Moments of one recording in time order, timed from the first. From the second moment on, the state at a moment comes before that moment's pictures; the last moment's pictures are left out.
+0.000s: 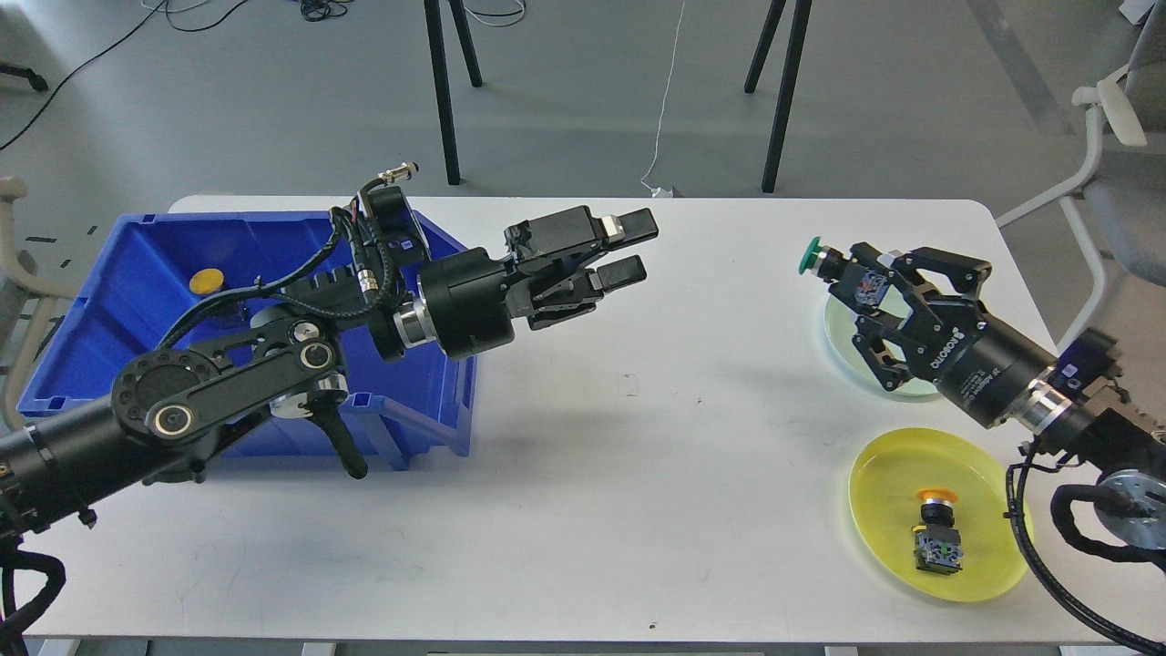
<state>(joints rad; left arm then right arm) -0.83 0.42 -0.38 -1.31 0.81 -0.36 -0.49 0.35 -0.83 0.69 1.33 -0.32 0.27 0.36</state>
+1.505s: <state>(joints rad) -0.82 0.42 -0.38 -1.30 0.81 -0.34 -0.49 0.45 -0.59 0.57 0.91 -0.96 -0.29 0.27</state>
